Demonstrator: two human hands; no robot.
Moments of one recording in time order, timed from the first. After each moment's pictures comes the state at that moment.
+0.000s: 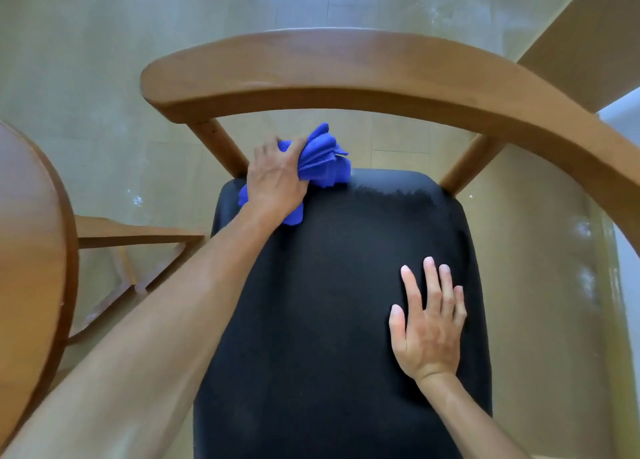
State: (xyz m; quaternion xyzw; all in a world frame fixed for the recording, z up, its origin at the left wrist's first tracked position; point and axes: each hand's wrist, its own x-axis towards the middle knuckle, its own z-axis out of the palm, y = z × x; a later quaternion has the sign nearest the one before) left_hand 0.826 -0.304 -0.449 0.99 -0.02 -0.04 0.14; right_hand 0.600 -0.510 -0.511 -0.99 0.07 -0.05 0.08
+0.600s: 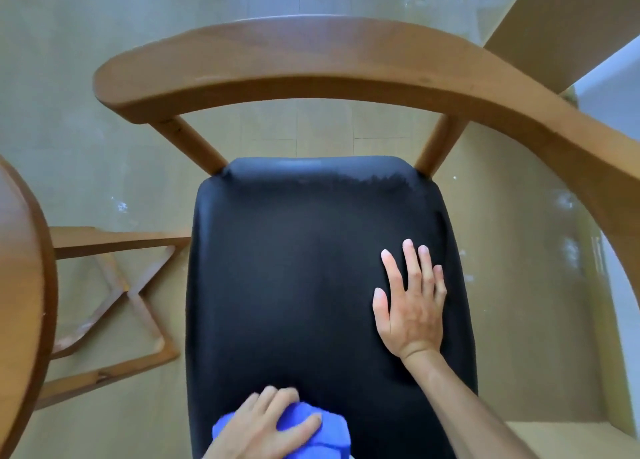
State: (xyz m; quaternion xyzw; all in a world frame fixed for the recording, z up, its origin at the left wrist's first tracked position) left_hand 0.519 -0.259 -0.435 0.91 -0.32 -0.18 0.17; right_hand 0.601 -0.510 -0.509 -0.99 0.07 -0.04 0.08
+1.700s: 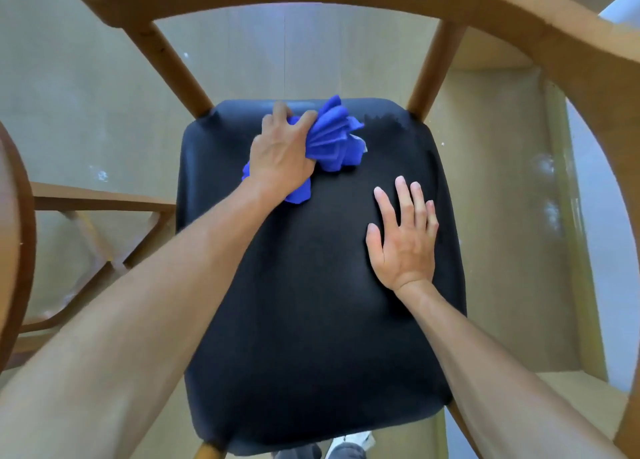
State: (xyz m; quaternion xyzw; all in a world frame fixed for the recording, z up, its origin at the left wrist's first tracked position) left_hand 0.747 -0.339 -0.445 0.98 -0.12 -0.07 0.12; right_hand 0.598 -0.509 -0.509 -0.99 0.06 -0.06 0.09
